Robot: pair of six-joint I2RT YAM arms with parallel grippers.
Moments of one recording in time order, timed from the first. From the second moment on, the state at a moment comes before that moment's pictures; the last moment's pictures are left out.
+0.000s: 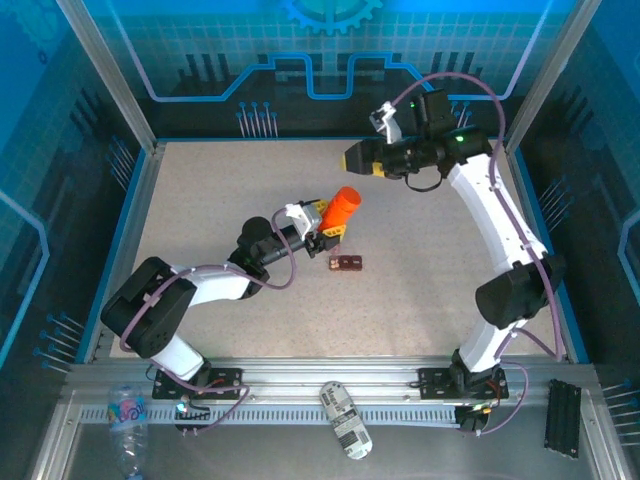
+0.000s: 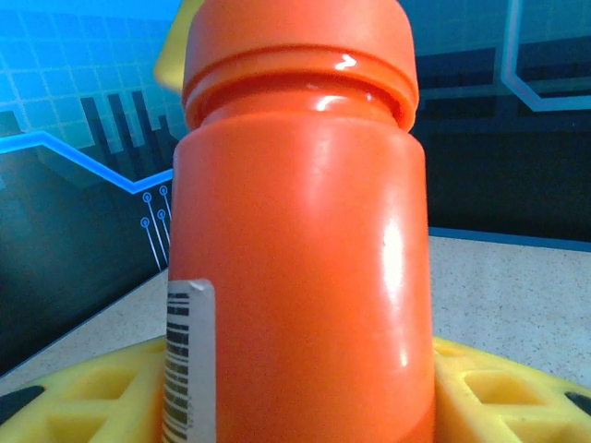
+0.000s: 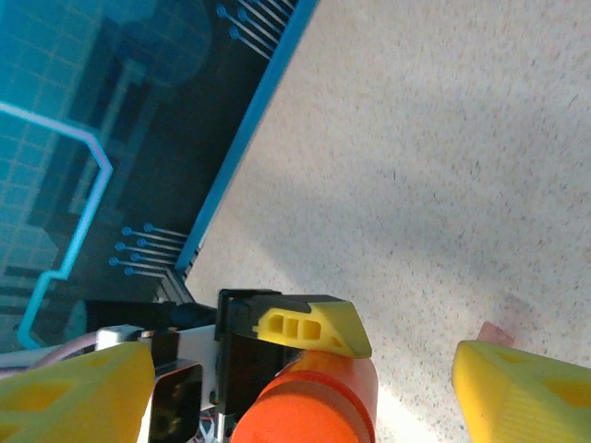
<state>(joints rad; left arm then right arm) -0.56 1.58 0.63 1.06 0.45 0.06 0.30 1.72 1.94 -1.01 -0.75 0.29</state>
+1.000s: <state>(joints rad) -0.54 1.60 0.69 1.21 0.53 -0.23 0.43 1.70 2.13 -1.19 -0.54 0.00</state>
